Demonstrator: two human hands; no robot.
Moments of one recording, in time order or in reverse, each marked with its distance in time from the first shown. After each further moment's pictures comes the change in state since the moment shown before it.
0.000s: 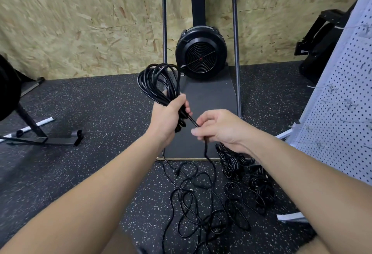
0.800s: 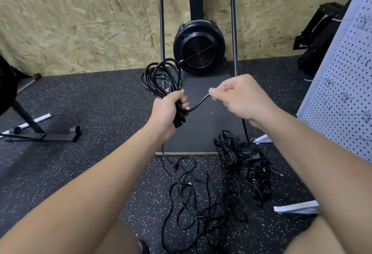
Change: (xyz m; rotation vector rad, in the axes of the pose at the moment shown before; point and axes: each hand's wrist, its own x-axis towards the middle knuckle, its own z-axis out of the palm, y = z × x) left_hand -0.003 0.004 0.009 -0.160 0.045 -0.247; right_hand -0.018 -0.043 -0.043 -0.402 0.371 -0.258
